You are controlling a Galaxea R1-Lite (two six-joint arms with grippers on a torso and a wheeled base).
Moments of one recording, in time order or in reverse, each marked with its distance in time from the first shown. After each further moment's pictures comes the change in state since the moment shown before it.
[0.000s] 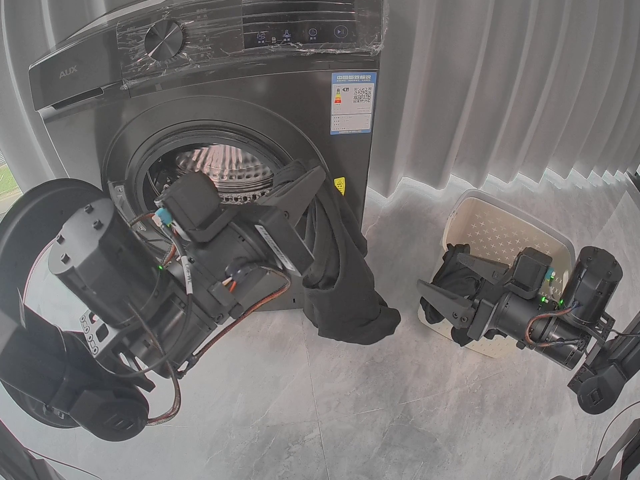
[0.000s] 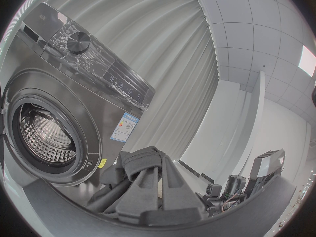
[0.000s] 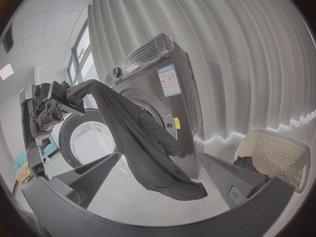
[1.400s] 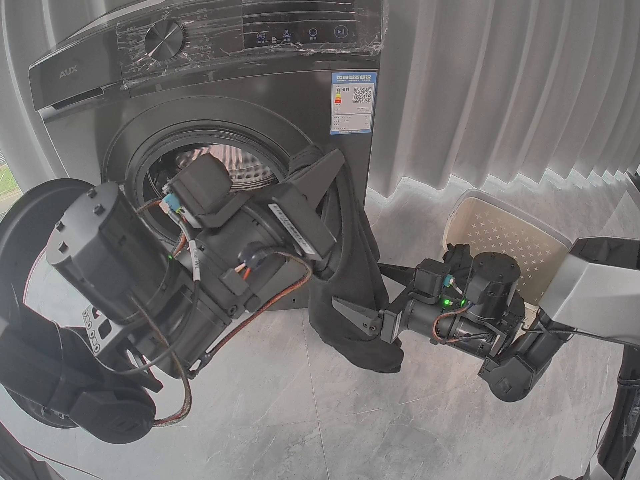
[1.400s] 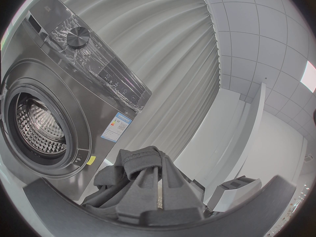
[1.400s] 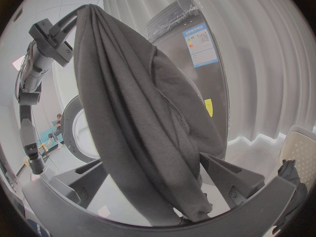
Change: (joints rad) left arm -0.056 -0.007 -0.067 0.047 0.043 -0.079; right arm 0.082 0.410 -0.355 -0.027 0.107 -0.076
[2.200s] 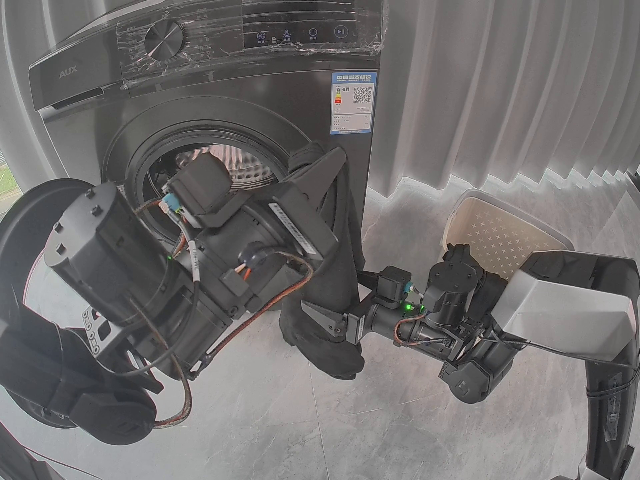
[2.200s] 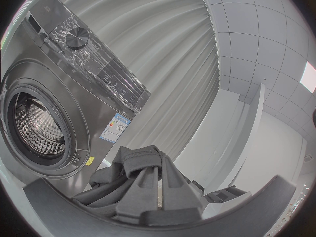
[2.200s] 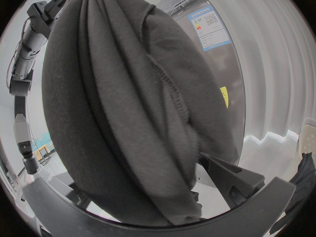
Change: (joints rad) left arm -0.006 0.000 0.000 -0.010 0.001 0.000; right arm 0.050 0.170 -0.190 -0.003 -0.019 0.020
